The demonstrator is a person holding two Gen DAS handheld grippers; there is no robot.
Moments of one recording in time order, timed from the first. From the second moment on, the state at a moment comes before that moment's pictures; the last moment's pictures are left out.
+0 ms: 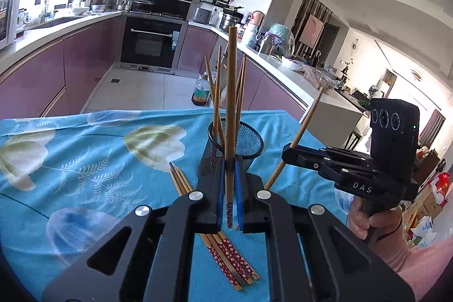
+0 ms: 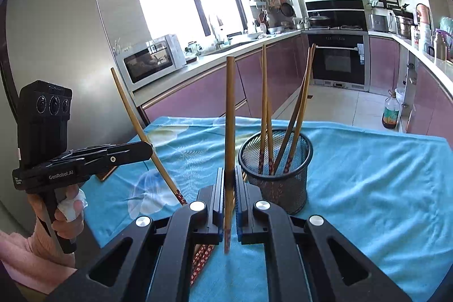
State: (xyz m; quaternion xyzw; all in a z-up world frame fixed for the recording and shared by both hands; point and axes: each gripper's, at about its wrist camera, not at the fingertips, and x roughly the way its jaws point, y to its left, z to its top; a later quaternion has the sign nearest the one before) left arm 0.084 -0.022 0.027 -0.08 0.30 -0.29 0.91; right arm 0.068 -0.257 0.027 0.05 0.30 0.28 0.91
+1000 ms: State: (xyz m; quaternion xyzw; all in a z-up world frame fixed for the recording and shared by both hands) left arm 0.126 -0.052 0.098 -0.07 0.23 -0.29 0.93; right arm 0.095 -0.283 0.101 0.04 0.21 0.25 0.95
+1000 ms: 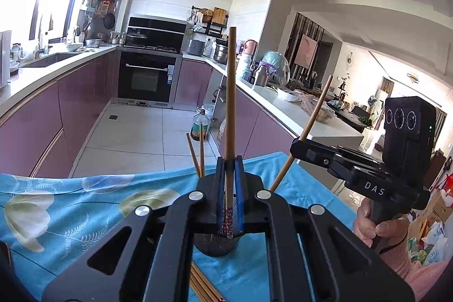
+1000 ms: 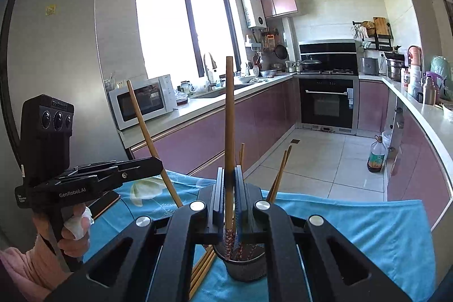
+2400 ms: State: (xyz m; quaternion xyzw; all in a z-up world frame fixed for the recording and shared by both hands) left arm 0.202 -0.106 0.015 0.00 0.36 -0.28 0.89; right arm 0.162 -0.271 0.031 0.04 0.34 0.22 0.91
